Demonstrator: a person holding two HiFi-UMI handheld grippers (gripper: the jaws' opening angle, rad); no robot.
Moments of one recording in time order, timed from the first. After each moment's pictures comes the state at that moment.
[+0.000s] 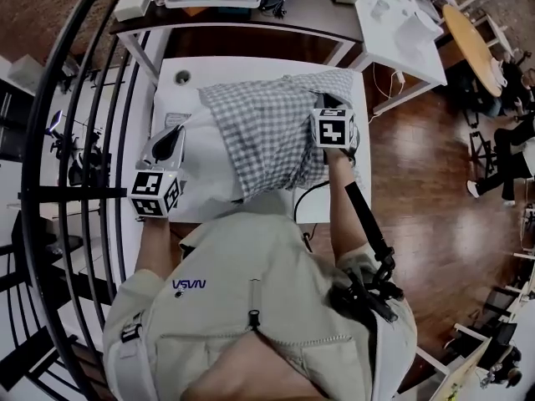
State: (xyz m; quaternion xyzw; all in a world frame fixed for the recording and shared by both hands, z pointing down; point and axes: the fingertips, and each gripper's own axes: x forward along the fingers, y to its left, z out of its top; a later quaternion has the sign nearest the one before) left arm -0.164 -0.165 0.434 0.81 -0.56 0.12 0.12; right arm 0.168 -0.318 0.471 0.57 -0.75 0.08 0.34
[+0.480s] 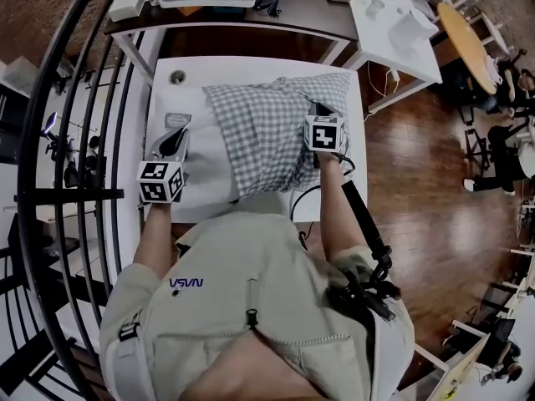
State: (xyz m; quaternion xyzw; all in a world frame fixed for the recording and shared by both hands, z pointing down) left arm -0.164 -0.181 0.516 0.81 -0.55 0.13 0.18; right arm 0.181 -0.307 0.524 0.58 -0.74 0.13 0.33
